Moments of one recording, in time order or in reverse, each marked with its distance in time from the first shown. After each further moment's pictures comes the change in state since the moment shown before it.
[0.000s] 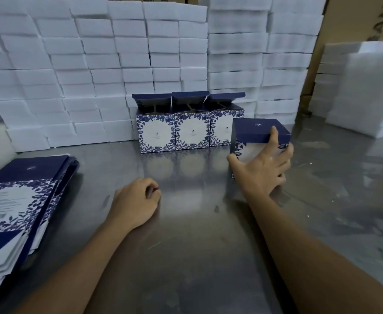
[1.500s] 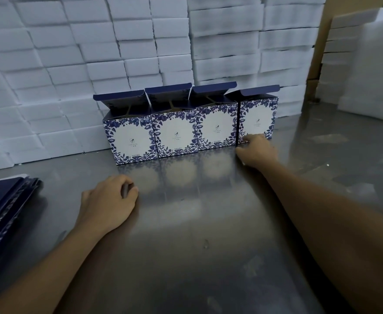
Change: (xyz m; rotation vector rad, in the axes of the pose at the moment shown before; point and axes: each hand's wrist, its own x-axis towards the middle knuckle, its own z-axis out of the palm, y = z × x) left_hand 0.078 -0.015 0.027 0.203 0.060 -0.060; right_hand 0.134 0.047 0.084 -0.264 -0.546 -0.116
